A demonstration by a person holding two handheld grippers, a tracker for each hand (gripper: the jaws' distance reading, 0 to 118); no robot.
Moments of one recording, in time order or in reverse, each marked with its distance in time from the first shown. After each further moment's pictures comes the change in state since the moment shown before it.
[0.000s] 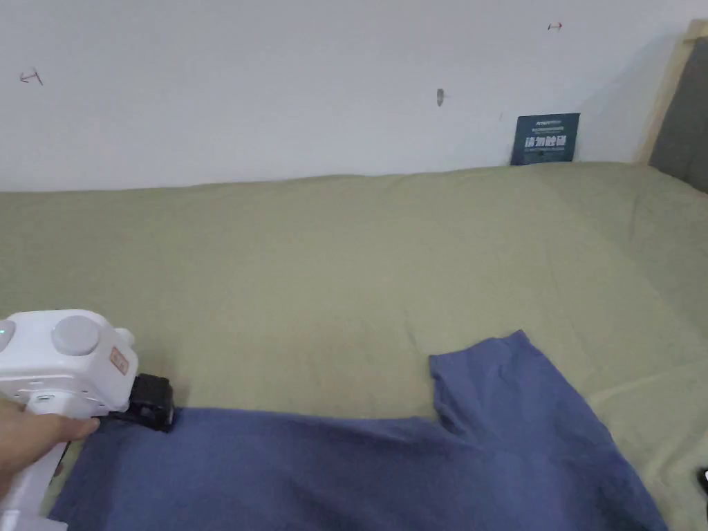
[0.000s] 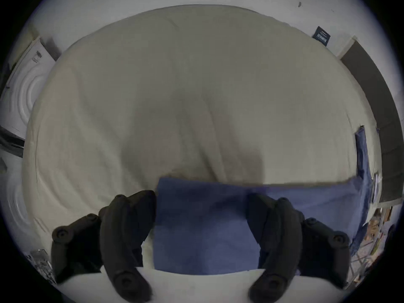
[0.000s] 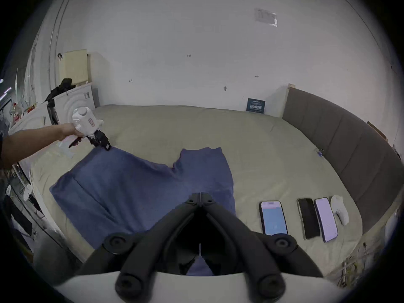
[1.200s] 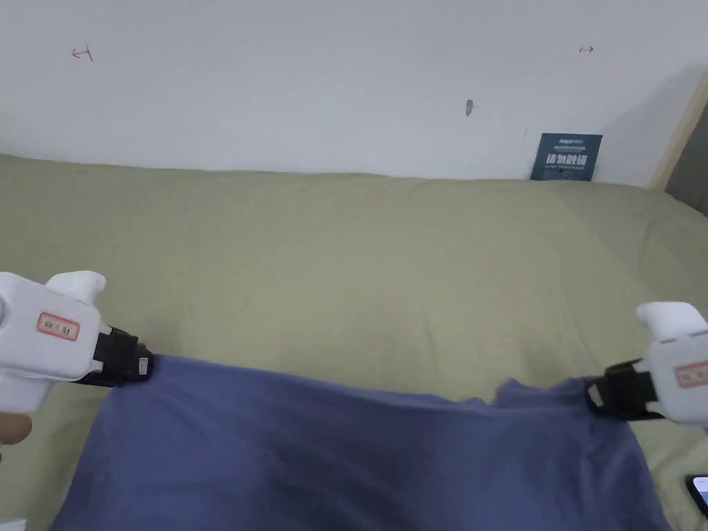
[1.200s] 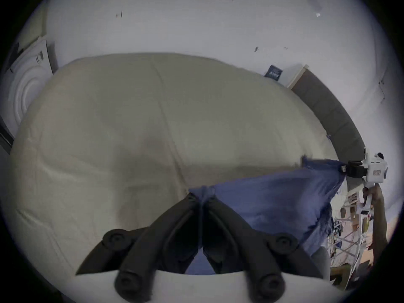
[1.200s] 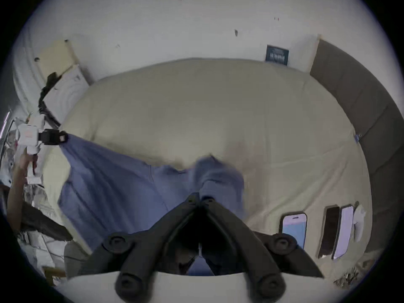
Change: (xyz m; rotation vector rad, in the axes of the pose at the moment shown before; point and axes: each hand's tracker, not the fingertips) left arm -0.048 -0.087 0.126 0.322 -0.284 -0.032; right arm 0.027 0.095 -0.131 -0.396 0.147 -0.068
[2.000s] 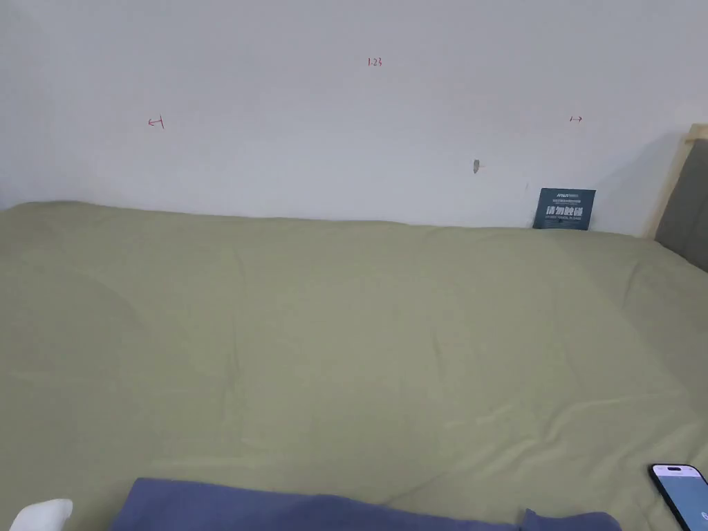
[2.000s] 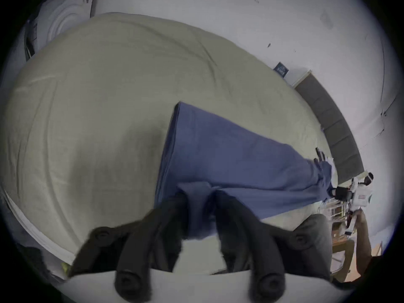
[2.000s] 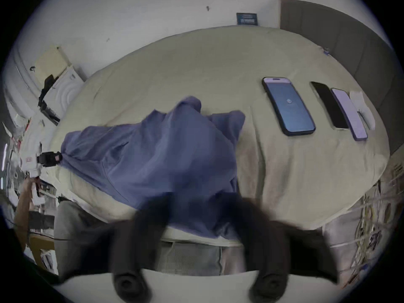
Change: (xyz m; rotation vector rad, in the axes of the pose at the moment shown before) left arm -0.046 -0.256 0.054 -0.022 -0.050 0.222; right arm 0.010 -0.252 0.053 -0.078 -0.021 -0.199
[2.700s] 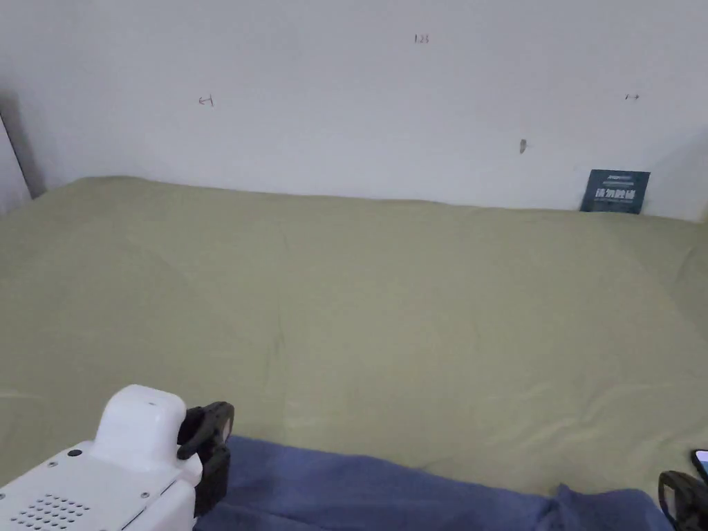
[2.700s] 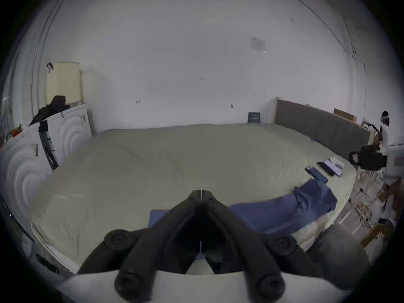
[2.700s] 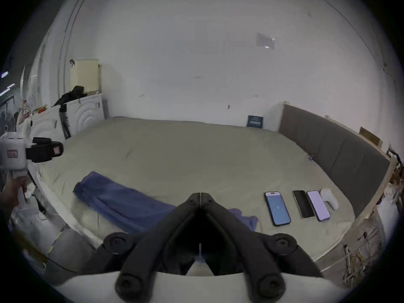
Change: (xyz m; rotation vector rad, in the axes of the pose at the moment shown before) left arm 0.177 -0.038 0.112 0.560 0.159 -0.420; right arm -0.161 -0.016 0.113 0.604 -0.084 0.282
